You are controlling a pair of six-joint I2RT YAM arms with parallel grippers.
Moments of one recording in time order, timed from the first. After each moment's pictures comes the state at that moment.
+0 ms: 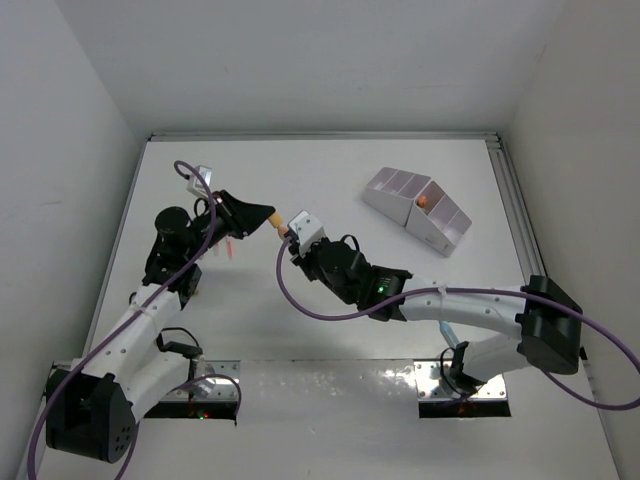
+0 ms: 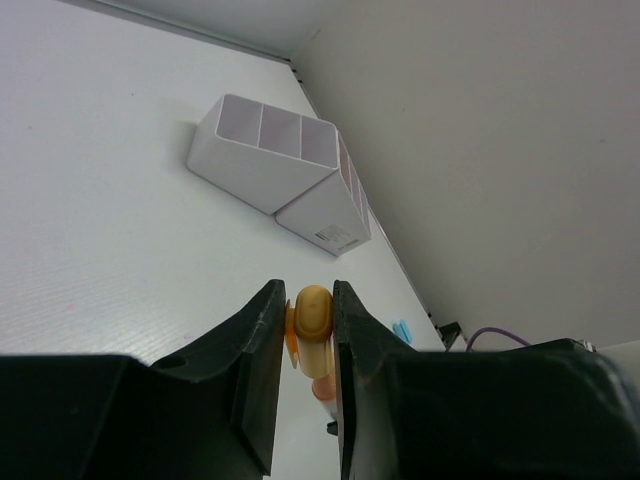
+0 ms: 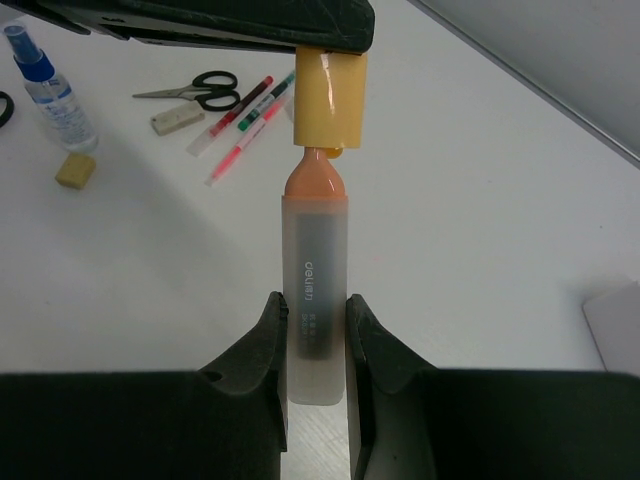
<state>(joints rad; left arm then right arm) -0.19 0.93 0.57 0.36 0.54 -0.78 1.16 1.40 0.89 0.23 0.46 -0.05</state>
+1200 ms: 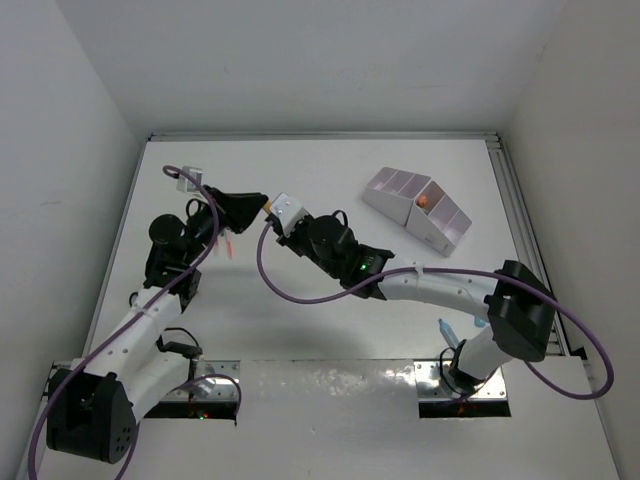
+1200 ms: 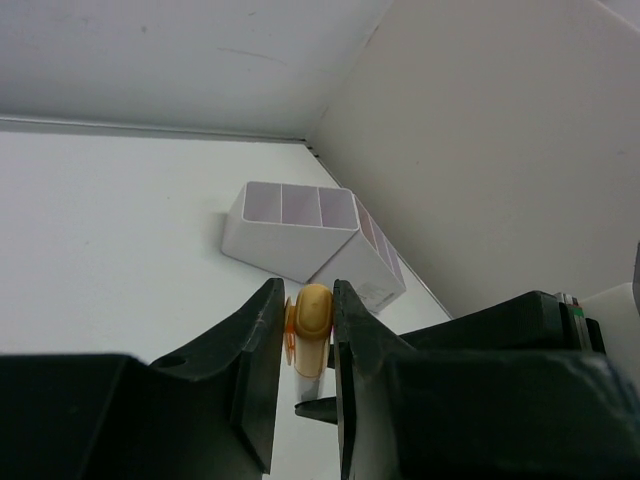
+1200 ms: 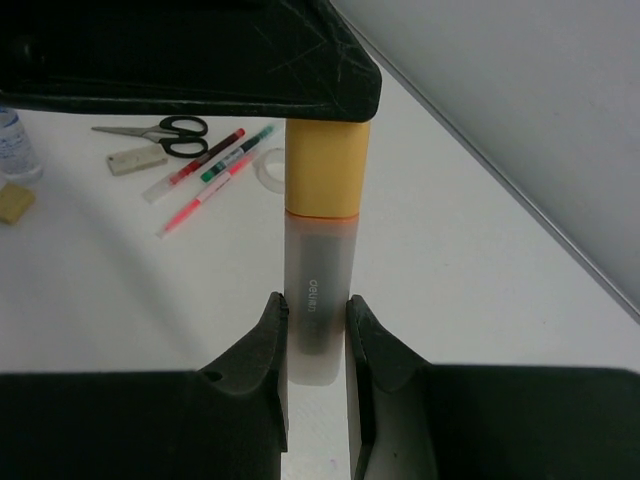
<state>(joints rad) -0.19 0.93 0.51 0.58 0.49 -0.67 1.06 1.56 1.02 0.35 0.33 -0.26</state>
